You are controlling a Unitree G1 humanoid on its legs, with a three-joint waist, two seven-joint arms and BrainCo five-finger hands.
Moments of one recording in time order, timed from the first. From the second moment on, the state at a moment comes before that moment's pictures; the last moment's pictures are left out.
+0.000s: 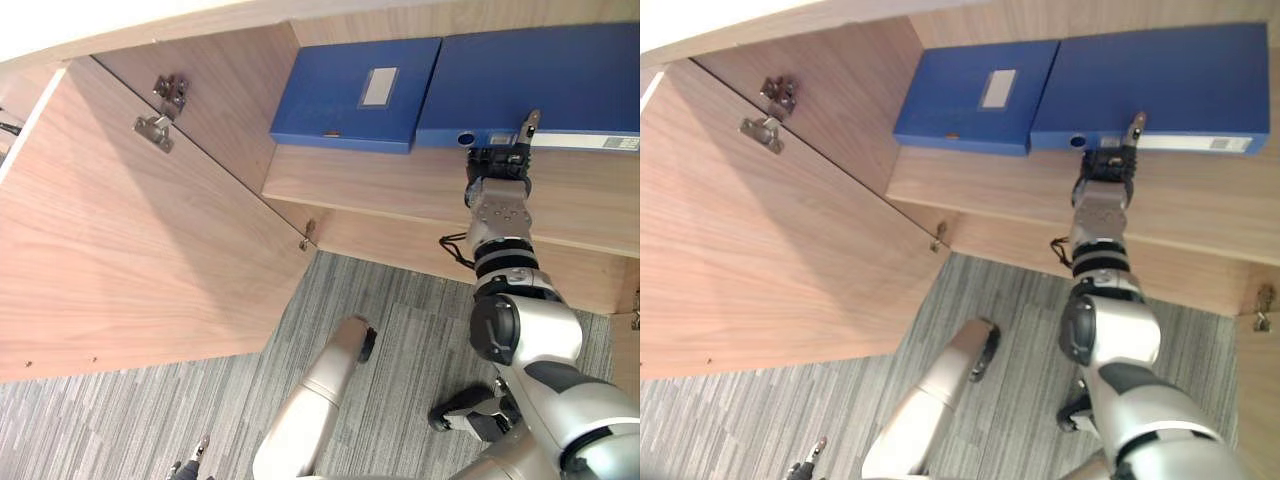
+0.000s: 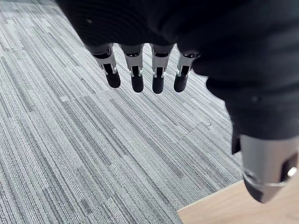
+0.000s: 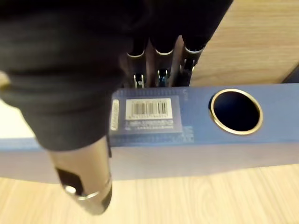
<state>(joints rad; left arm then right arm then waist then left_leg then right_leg) 0.21 -0.03 0.48 0.81 -0.15 0.00 0.21 -1.13 -0.30 -0.34 0.98 1.39 -0.21 -0.31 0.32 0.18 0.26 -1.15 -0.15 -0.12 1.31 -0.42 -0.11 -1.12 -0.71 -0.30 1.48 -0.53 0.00</state>
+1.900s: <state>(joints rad) 0.21 0.01 0.44 0.90 0.10 -0.06 0.21 -0.19 -0.05 0.16 1.11 -0.02 -0.03 0.10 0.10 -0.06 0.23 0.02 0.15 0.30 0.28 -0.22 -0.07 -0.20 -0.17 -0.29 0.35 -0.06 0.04</state>
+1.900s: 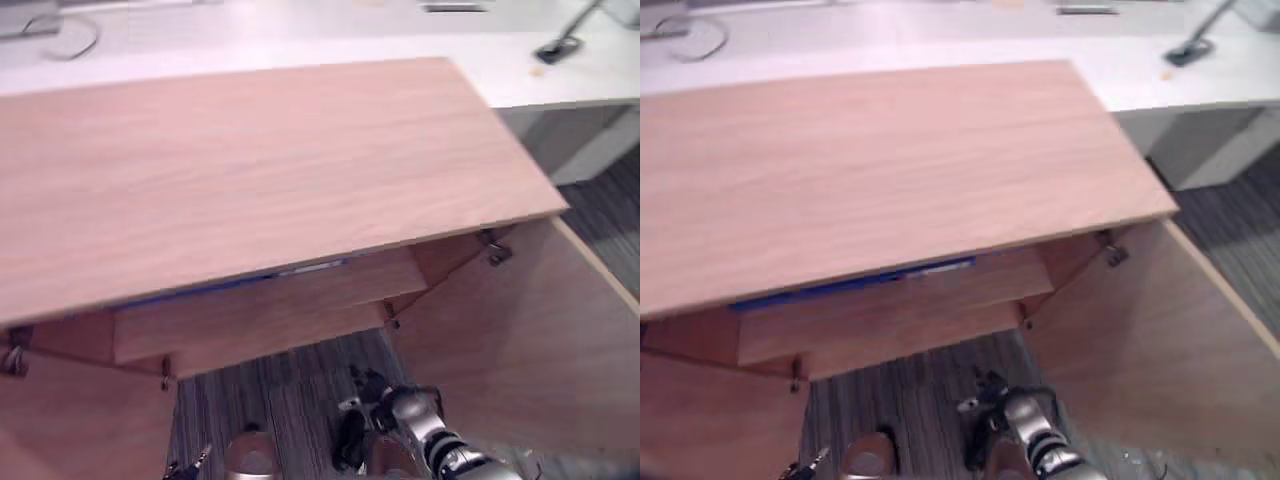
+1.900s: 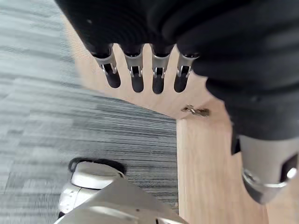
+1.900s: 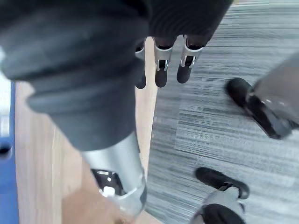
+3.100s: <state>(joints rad) 0.13 0.02 0.16 1.03 0.05 -0.09 0.13 -0.10 -0.24 -0.76 0.93 0.48 -0.12 -0.19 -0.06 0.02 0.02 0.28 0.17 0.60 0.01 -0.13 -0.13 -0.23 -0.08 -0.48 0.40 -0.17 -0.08</state>
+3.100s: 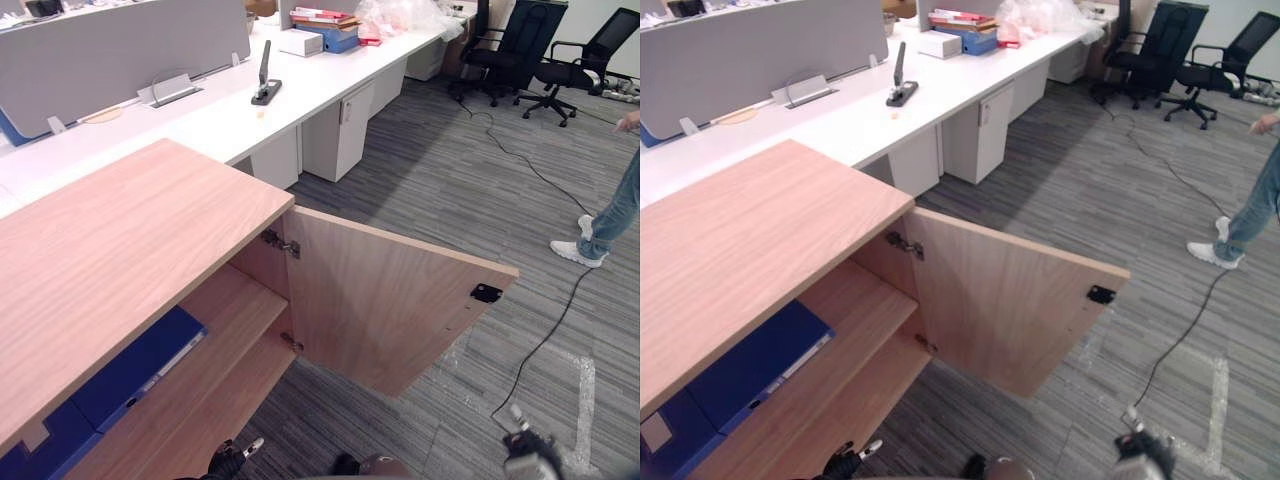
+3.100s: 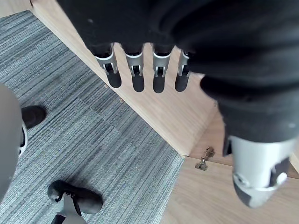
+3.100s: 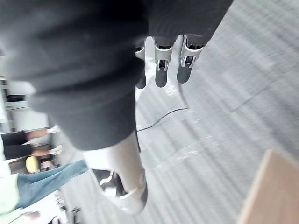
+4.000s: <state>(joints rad) 0.15 0.06 0.09 1.01 0.00 -0.13 0.08 -0.39 -0.64 0.15 0.74 0.20 -0.15 0.04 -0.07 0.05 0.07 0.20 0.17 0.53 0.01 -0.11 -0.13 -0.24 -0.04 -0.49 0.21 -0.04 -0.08</state>
